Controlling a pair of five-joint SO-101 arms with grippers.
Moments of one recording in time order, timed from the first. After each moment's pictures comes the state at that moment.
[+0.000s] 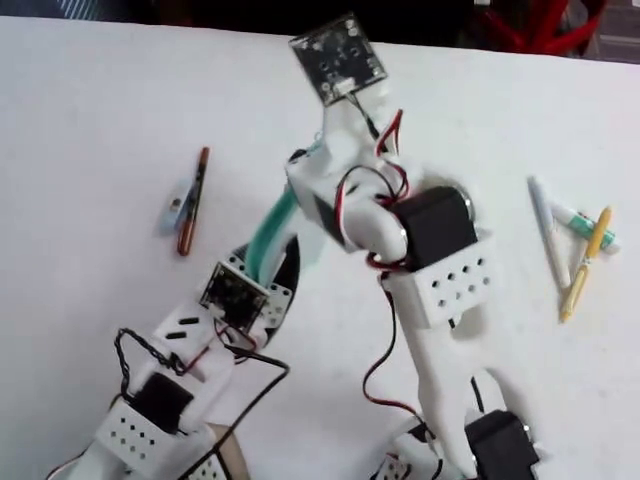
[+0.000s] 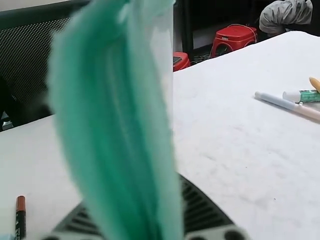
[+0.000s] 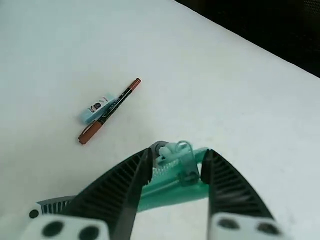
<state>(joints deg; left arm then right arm) 27.4 -88.7 90.9 21.4 -7.5 -29.4 -17.9 -13.7 81.5 5.5</state>
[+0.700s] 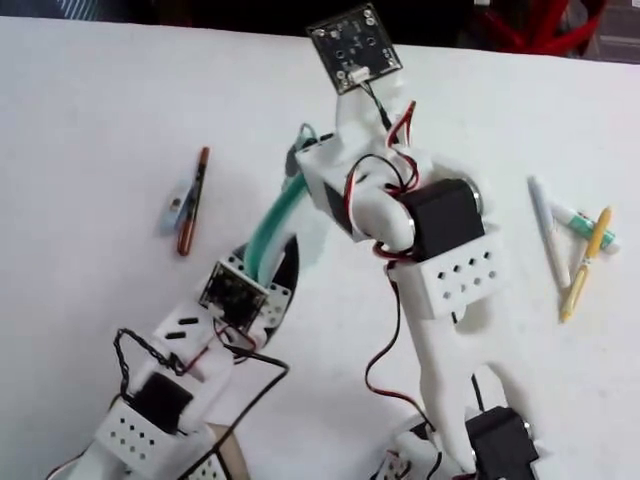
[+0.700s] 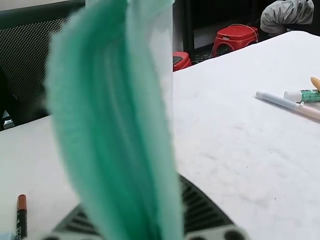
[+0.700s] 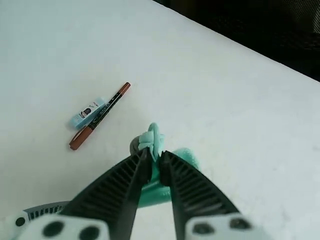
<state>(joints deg) 27.2 -88.7 90.9 21.4 -7.4 -28.1 -17.2 -14.9 81.8 5.5</state>
